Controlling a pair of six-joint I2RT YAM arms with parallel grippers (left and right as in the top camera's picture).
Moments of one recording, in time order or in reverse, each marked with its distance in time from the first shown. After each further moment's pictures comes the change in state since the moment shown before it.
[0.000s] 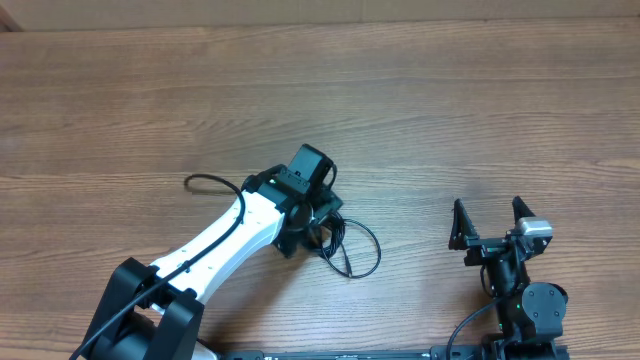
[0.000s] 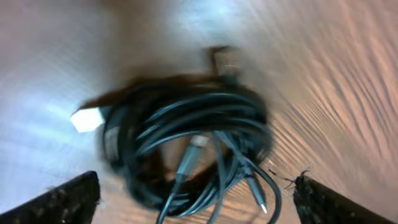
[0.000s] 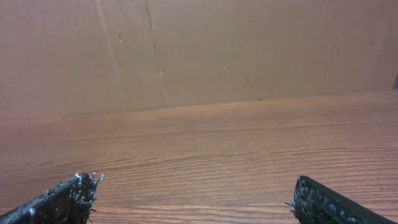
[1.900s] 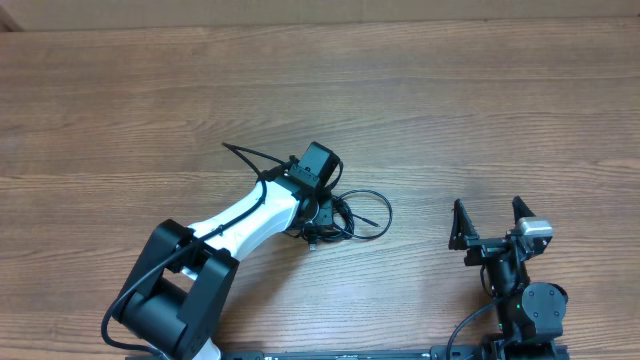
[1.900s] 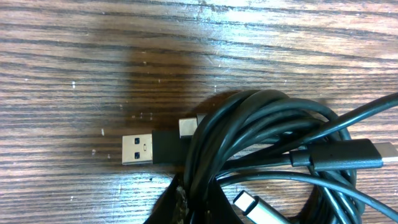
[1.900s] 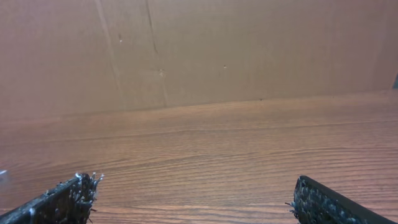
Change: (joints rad) left arm 0.000 0.175 0.016 0.120 -0.058 0.661; right arm 0.000 0.000 0.000 0.001 0.000 0.000
